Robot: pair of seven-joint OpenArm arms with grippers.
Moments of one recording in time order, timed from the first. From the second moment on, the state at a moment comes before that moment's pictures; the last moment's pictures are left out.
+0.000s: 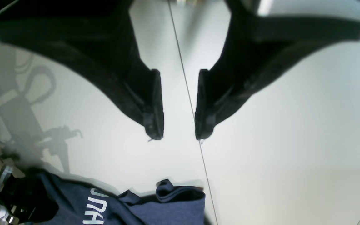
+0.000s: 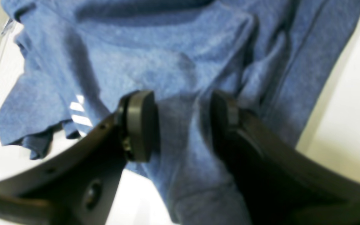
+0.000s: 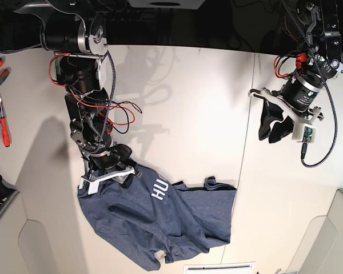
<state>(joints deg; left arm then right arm) 20.9 -11.4 -15.7 103.7 -19.7 -23.7 20.6 22.2 -5.2 9.3 38.7 19.3 10.5 -8.6</state>
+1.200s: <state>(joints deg) 20.9 -11.4 -15.7 103.7 -19.7 -23.7 20.6 19.0 -4.6 9.3 44.4 15.9 6.5 -10.4</state>
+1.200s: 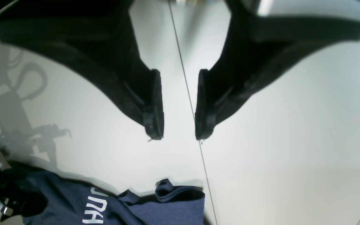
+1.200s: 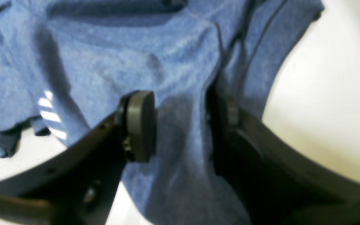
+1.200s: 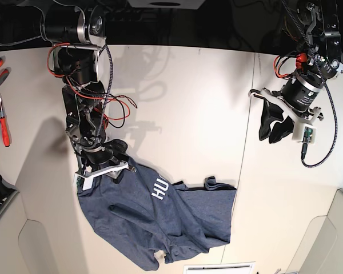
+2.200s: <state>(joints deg) 20.9 -11.4 -15.7 103.7 -19.7 -23.7 20.6 20.3 -4.6 9.3 44.7 15.2 28.0 -5.6</state>
